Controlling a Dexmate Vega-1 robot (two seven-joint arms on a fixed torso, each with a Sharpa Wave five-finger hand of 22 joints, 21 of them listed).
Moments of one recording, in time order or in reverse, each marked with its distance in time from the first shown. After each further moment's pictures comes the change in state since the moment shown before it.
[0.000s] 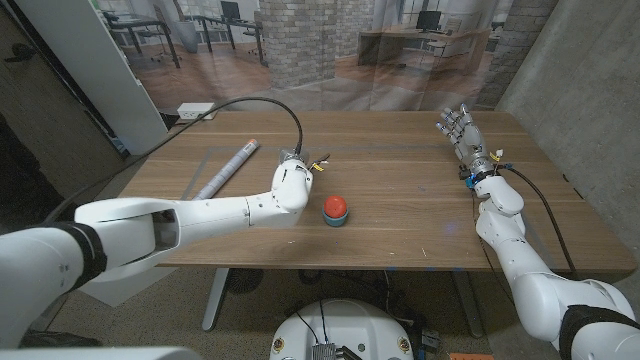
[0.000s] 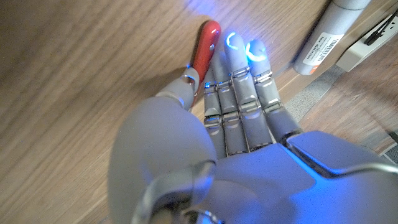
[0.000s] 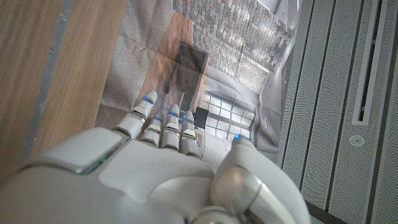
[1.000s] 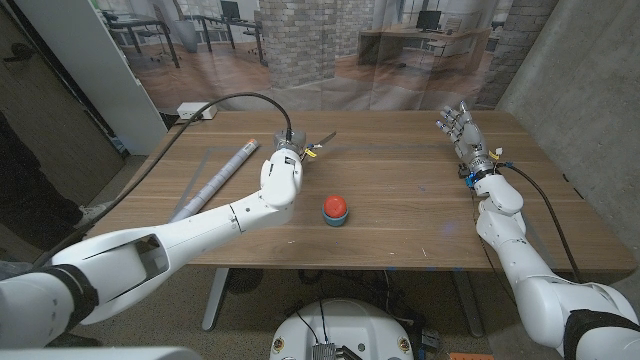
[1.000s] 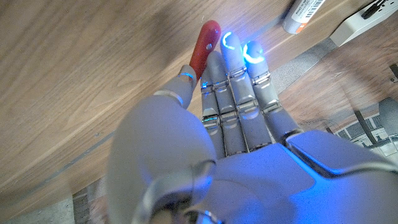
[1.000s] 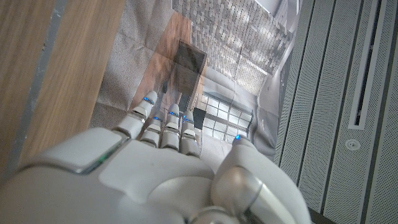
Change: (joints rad) left arm 0.211 0.017 -0.345 -0.128 0.161 -0.105 0.086; left_hand 0.004 -0.004 0.001 0.002 -0.007 0.011 -0.011 0.002 0.000 0.026 -0.016 -0.014 0.021 0.021 -0.026 -0.016 0.023 -0.012 0.004 0.037 -0.010; right arm -0.018 -0.013 -0.030 -0.042 0.001 -0.002 -0.039; right_hand -0.004 -0.004 -0.004 0.004 0.000 0.000 0.000 0.000 0.000 0.000 0.000 0.000 0.000 0.000 0.000 0.000 0.000 0.000 0.000 0.000 0.000
